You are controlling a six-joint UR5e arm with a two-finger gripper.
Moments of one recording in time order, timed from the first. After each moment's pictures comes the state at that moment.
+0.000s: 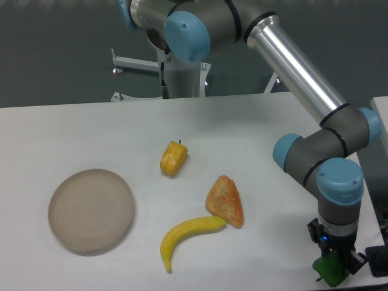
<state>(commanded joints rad) 2.37 -2.63 -0.56 -1.13 1.62 1.47</state>
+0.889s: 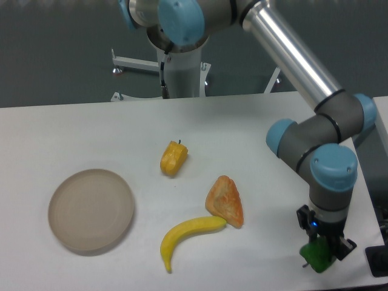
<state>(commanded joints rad) 2.40 -2.37 -0.92 -1.14 1.55 1.46</state>
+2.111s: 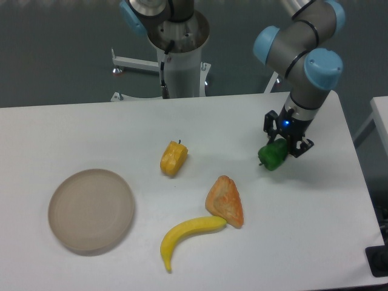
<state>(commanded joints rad) 2.59 -1.93 -1.70 -1.14 1.33 1.55</state>
